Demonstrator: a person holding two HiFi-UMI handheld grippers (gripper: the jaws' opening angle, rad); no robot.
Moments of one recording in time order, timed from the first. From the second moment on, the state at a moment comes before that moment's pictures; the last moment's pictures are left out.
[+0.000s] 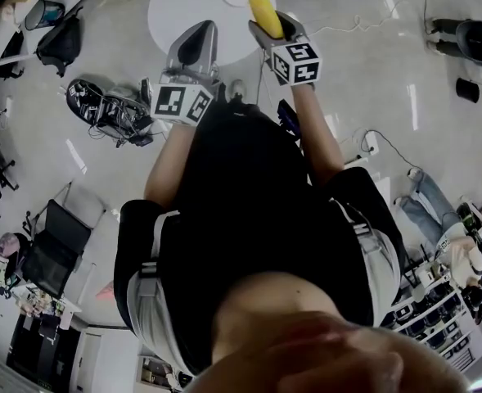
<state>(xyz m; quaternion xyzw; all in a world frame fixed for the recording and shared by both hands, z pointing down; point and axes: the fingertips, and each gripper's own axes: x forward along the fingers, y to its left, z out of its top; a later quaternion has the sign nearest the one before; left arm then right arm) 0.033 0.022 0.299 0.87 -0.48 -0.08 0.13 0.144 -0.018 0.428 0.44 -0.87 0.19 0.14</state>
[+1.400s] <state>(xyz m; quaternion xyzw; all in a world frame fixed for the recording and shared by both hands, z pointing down) -0.031 0.045 0.302 0.88 -0.44 -0.08 0.14 0.082 0.046 0.327 0.50 -0.85 0.16 0.06</state>
